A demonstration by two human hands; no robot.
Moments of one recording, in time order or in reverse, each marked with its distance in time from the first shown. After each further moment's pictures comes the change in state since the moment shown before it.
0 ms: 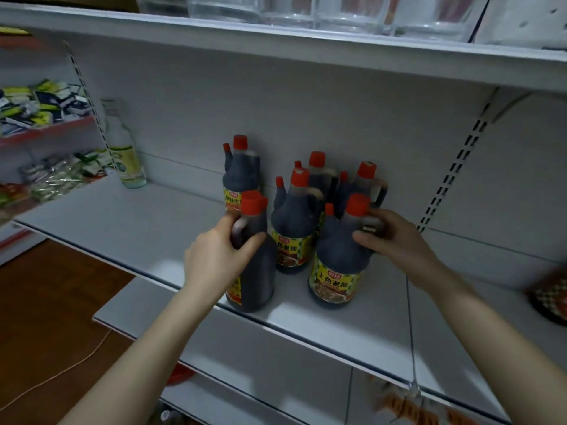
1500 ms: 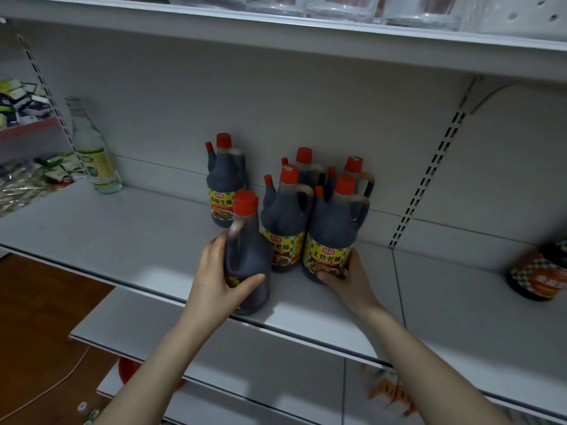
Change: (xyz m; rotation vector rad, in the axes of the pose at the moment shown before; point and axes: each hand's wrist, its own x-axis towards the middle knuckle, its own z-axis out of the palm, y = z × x) left_hand -0.019 -0.049 0.035 -0.407 -0.164 0.168; right_hand -0.007 0.095 0.079 0.144 0.143 0.006
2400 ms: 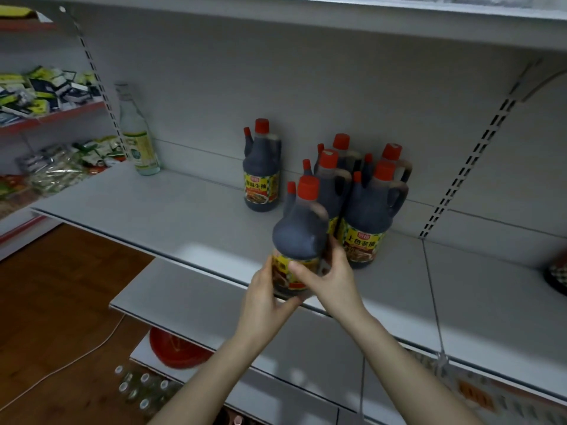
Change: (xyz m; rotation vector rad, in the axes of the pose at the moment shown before) left_hand -0.055 -0.012 0.024 -0.116 -0.087 -0.150; right_hand -0.065 -0.082 0.086 0.080 -0.063 -0.027
